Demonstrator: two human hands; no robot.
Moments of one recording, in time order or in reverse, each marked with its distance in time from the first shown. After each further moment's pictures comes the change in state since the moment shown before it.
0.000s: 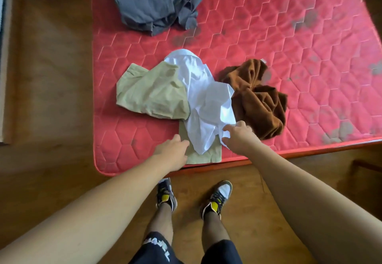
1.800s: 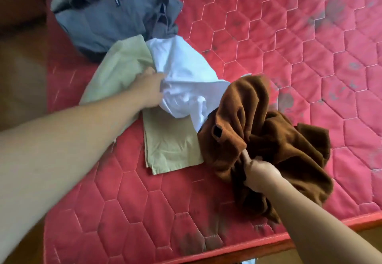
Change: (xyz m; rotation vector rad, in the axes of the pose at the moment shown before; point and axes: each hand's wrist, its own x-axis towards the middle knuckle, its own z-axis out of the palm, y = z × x) left_hand 0.340 -0.074 -0.207 -0.061 0.446 -0.054; right_hand 0.232 0.091 0.052 -0.310 -0.093 0.025
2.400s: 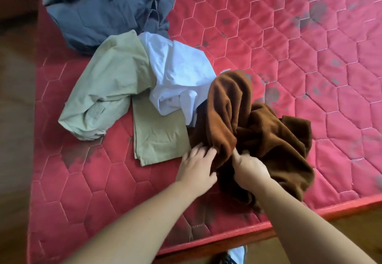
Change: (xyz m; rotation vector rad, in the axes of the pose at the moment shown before) left_hand -0.171 0.116 0.201 -0.028 -0.082 0.299; right_hand -0.024 0.003 0.021 0.150 0.203 -0.003
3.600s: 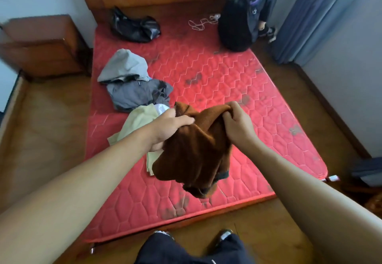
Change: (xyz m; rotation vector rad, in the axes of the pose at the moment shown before) left_hand -0.214 0.141 -0.463 -1.314 0.026 -0.051; right_hand -0.303 -0.055 -0.427 0.776 0.688 -0.147
